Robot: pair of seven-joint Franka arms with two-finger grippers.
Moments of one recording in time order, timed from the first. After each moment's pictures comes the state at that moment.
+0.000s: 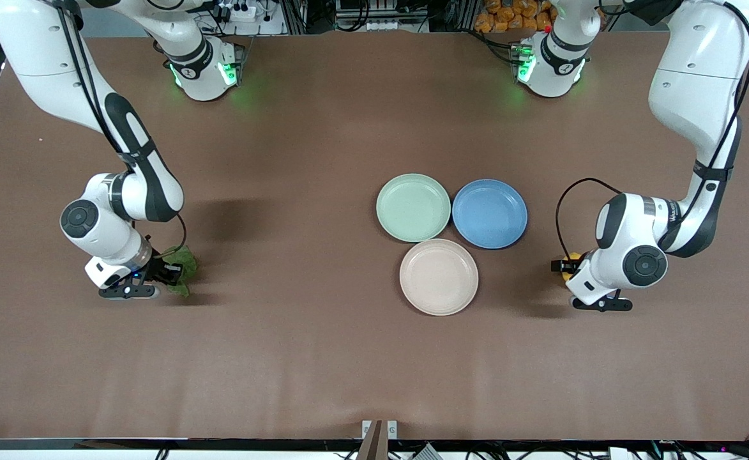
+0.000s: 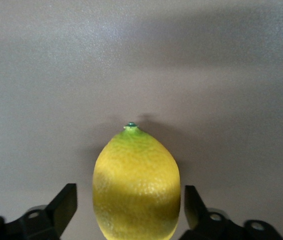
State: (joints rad) left arm 0.06 0.67 -0.17 -1.71 0.25 2.12 -0.19; right arm 0.03 0.55 -0.03 -2.00 0.03 2.68 -0.04
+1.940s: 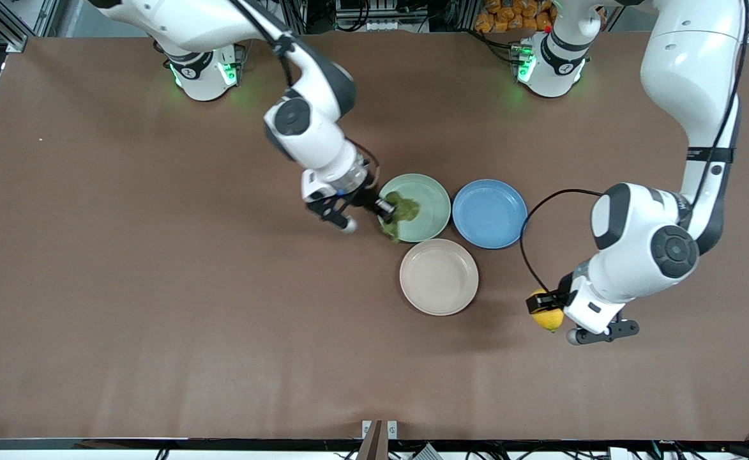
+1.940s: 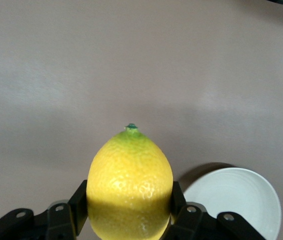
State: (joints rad) left arm -0.06 0.64 -0.22 -1.44 0.00 2.18 -0.42; right arm 0.48 0.55 0.38 -1.75 0.02 2.70 1.40
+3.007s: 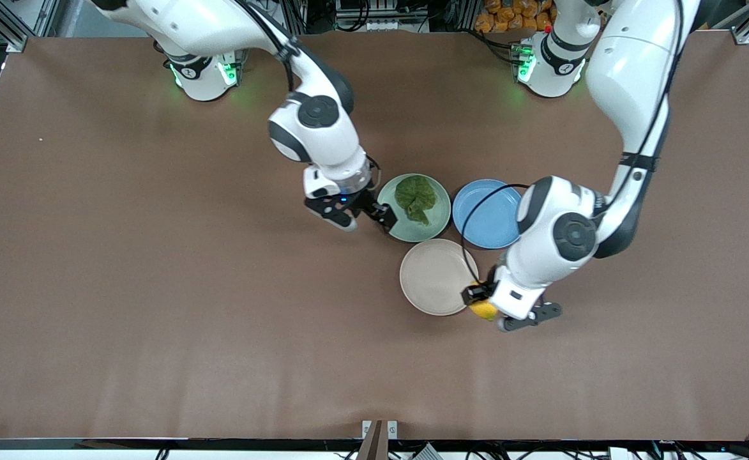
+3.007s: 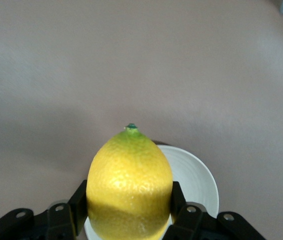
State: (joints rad) left arm -0.25 0.70 -0.22 -1.45 0.00 2.26 -0.68; right arm 0.38 0.48 0.39 -1.74 -0.28 2.46 1.52
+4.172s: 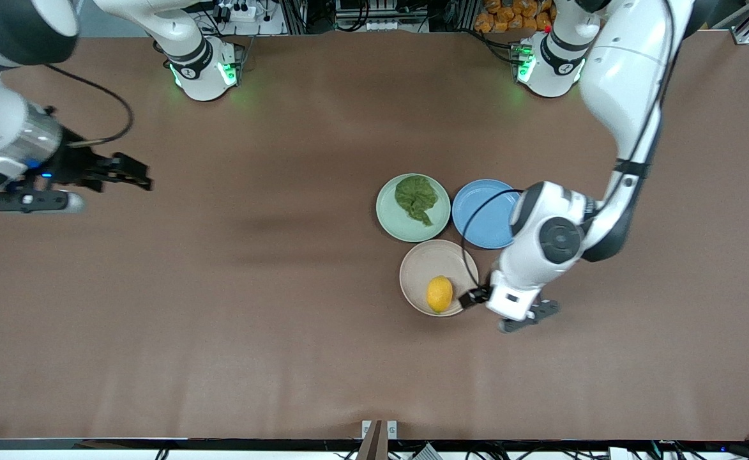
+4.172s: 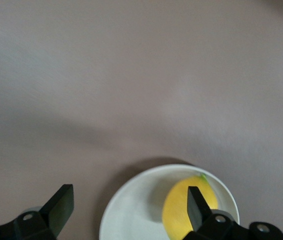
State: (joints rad) left arm -0.19 0.68 -0.20 -1.45 0.06 2.25 -0.78; right arm 0.19 0.05 -0.12 -1.61 0.07 1.59 0.05
